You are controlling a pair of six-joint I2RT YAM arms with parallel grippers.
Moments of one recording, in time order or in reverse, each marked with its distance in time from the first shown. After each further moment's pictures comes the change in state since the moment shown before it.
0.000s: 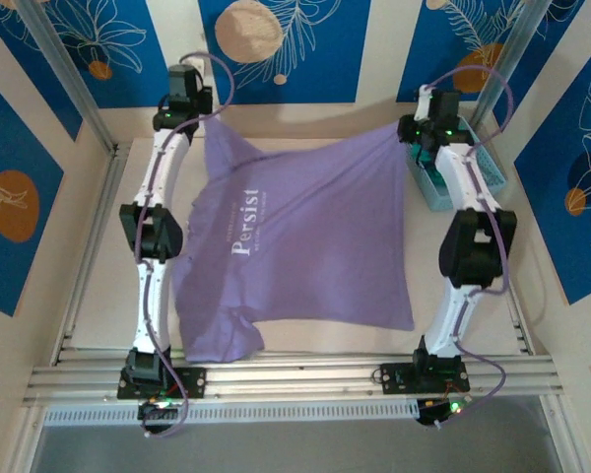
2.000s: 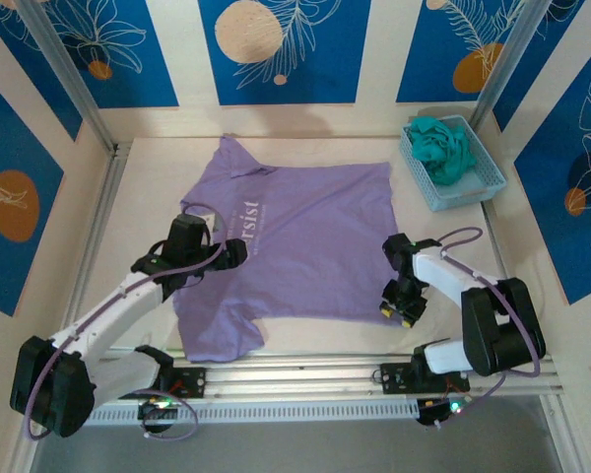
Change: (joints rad) left arm -0.307 -1.430 -1.976 0.164 0.333 -0.586; right arm 0.294 -0.629 -1.166 -0.605 0.118 0.803
